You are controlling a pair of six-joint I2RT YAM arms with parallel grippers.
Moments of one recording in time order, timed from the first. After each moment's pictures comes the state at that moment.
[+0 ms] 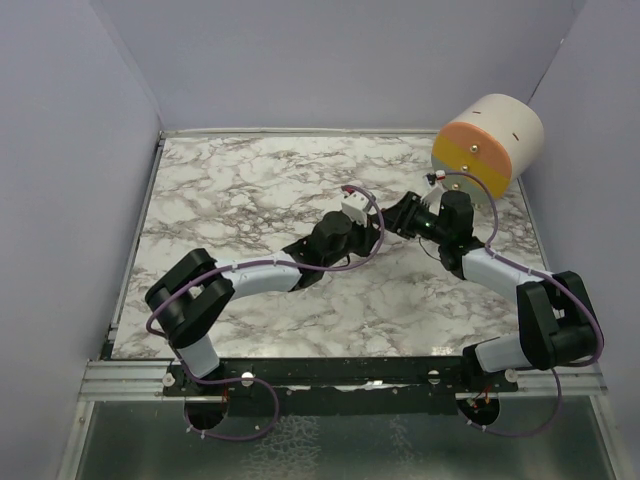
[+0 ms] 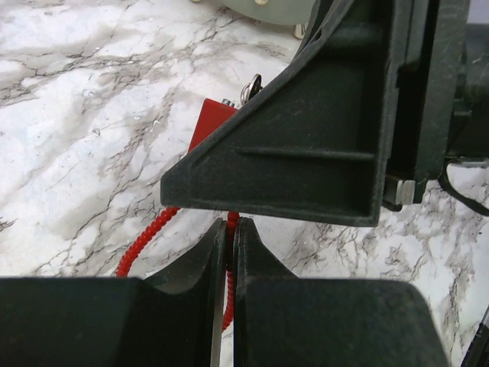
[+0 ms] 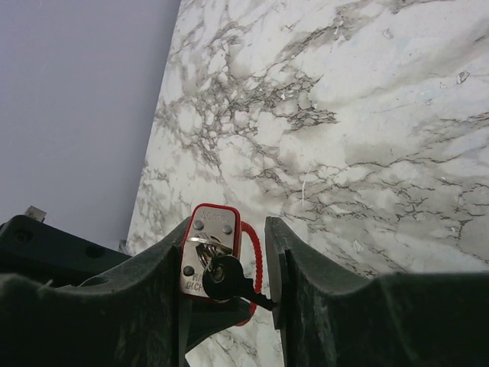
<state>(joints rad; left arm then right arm) -0.91 1.68 0.93 0.48 -0.08 -0.38 0.27 1.41 0.64 0.50 -0.54 0.79</state>
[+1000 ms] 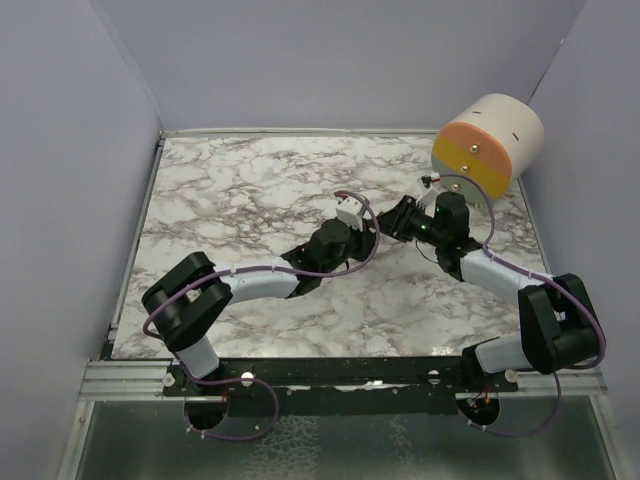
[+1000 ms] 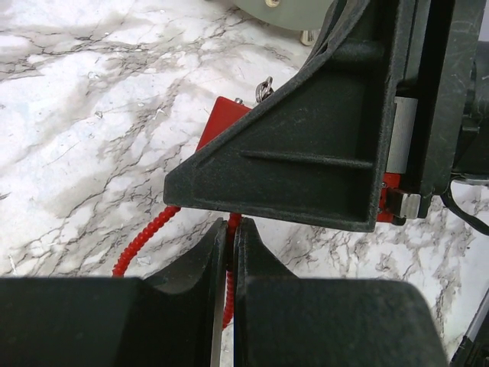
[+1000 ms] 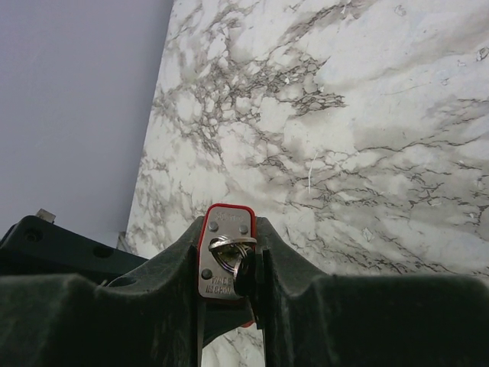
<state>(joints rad) -0.93 1.67 0.90 0.51 -0.17 -0.44 0.30 1.40 0.64 0.45 -0.50 0.78</state>
